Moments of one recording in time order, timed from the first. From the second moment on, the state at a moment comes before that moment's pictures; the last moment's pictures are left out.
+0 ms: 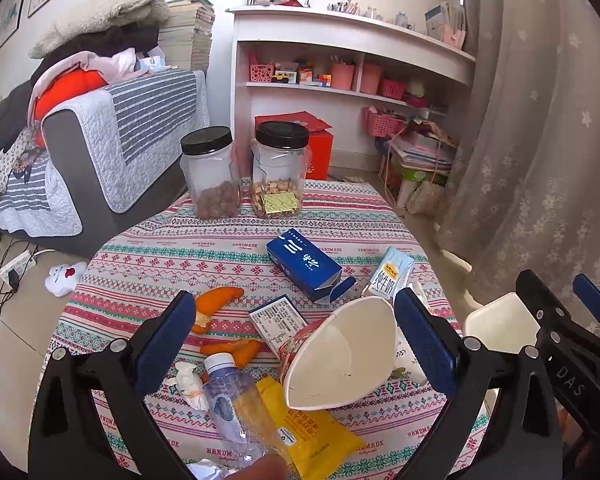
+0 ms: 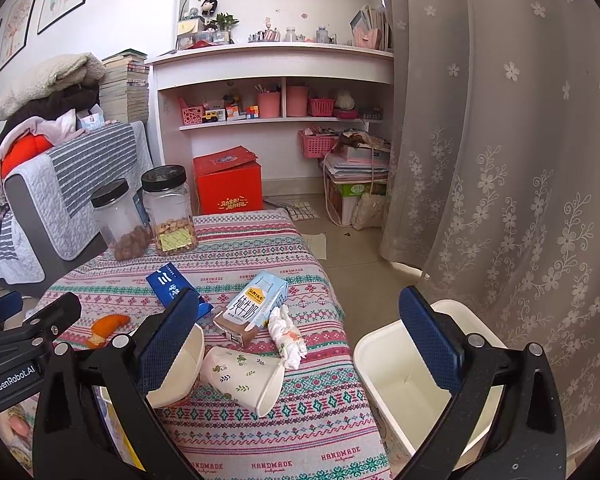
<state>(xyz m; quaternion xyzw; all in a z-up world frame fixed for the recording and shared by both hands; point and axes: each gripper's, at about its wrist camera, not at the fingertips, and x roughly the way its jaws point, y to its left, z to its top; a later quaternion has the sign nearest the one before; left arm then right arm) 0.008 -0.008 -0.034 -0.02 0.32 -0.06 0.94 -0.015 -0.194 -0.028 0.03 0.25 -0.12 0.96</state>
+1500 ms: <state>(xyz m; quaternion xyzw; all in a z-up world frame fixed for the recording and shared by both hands) 0.126 0.112 -0.141 -0.13 0.61 -0.03 0.78 0.023 -0.211 -0.044 0.19 0.34 -0.01 0.92</state>
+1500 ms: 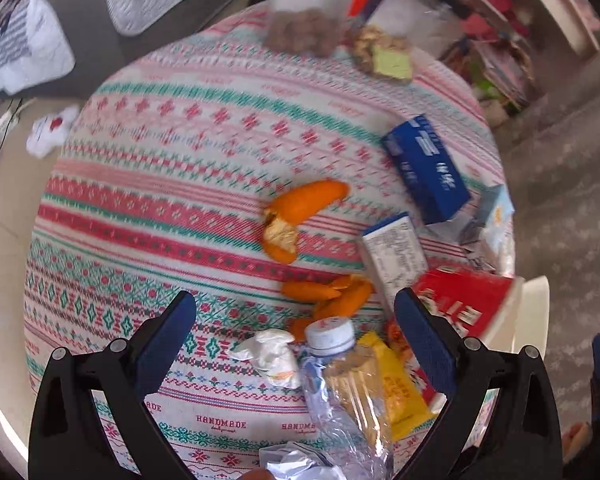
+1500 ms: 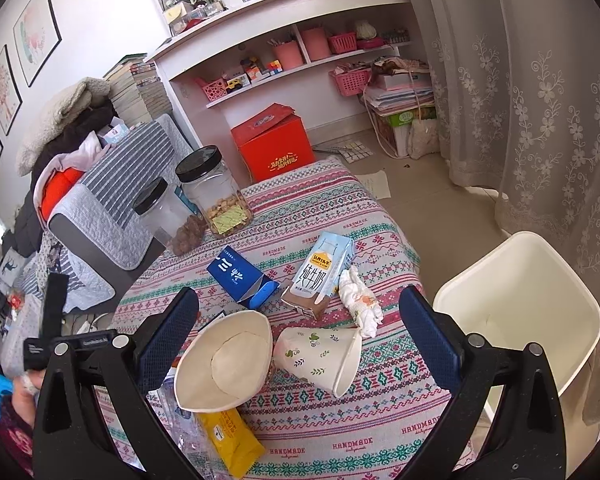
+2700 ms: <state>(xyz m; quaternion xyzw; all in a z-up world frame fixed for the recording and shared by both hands) 0.167 0.129 -0.070 -0.12 0.52 -0.06 0.84 0.244 -0.079 -0.122 -0.12 0.59 0.16 0.78</state>
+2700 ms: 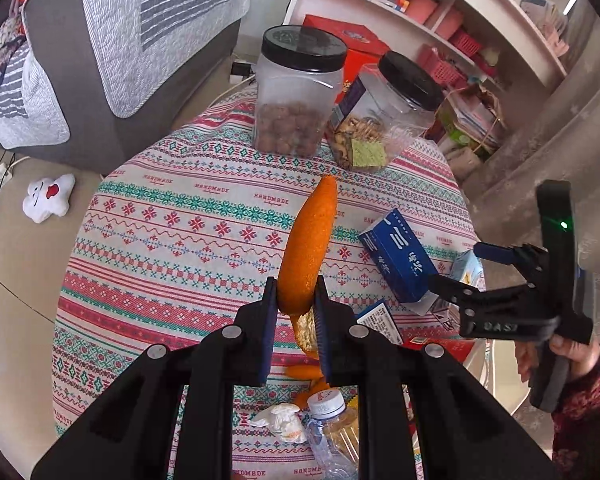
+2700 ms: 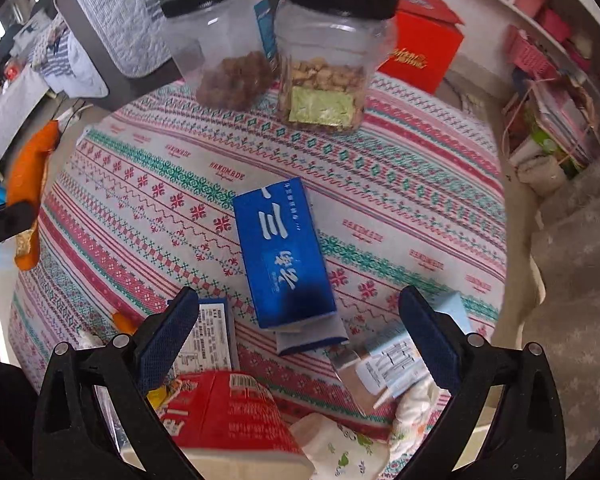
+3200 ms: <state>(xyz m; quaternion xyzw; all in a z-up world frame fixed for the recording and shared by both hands) 0.174 0.145 -0.089 -0.13 0.54 -0.04 0.83 0.267 -0.061 -0.165 -0.14 0.62 0.15 0.76</state>
